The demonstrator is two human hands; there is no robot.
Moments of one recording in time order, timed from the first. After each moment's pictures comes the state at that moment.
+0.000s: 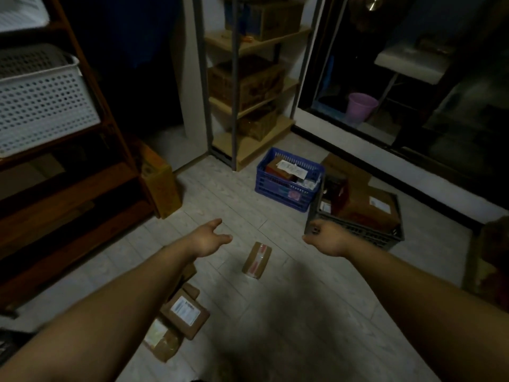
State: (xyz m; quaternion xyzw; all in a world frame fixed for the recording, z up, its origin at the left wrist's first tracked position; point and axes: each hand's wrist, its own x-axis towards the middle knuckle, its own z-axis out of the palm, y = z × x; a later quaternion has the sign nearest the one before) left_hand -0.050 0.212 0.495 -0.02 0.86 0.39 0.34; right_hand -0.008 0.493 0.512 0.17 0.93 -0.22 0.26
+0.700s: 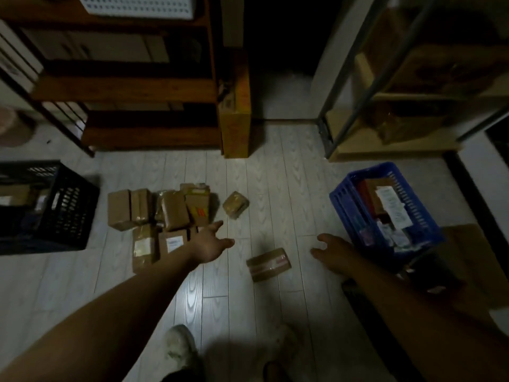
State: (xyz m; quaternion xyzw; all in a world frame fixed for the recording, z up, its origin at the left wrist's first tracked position) left_hand -0.158 0.321 0.329 -0.37 0.76 0.48 0.23; right_hand -0.306 0.565 0.340 -0.09 0.88 -0.12 0.44
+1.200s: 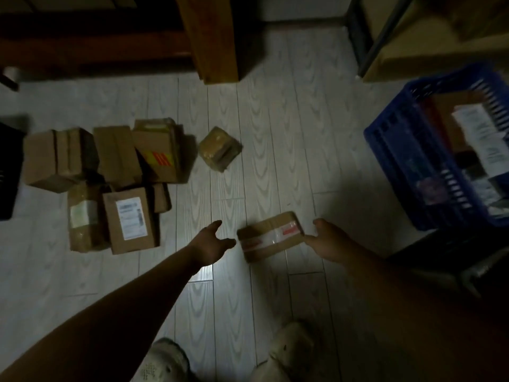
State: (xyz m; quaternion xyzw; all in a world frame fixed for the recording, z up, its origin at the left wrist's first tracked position) left_hand -0.199 0.385 -0.028 -0.44 0.71 0.48 0.28; right_hand -0.349 0.592 -0.039 -0.08 0.86 -0.16 0.49
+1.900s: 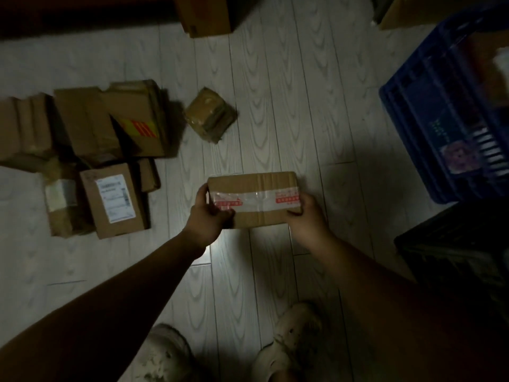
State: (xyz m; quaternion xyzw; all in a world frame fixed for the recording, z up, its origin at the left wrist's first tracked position) left_hand -0.197 0.388 -0.097 -0.45 0.59 0.66 0.08; right_hand -0.308 0.566 -0.149 0.02 0.81 -0.41 0.42
